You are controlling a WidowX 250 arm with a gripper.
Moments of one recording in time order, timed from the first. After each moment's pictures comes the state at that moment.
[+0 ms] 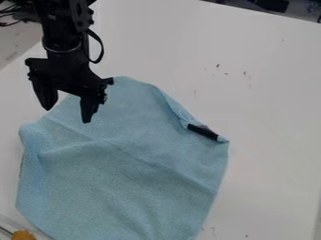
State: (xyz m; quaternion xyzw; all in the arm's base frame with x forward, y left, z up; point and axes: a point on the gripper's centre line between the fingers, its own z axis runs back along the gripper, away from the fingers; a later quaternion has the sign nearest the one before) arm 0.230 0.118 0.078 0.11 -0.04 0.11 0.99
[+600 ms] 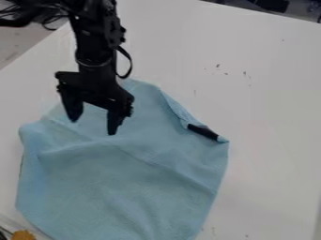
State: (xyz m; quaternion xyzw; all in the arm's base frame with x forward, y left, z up) arm 0.249 0.079 0.059 0.10 -0.03 0.09 0.99
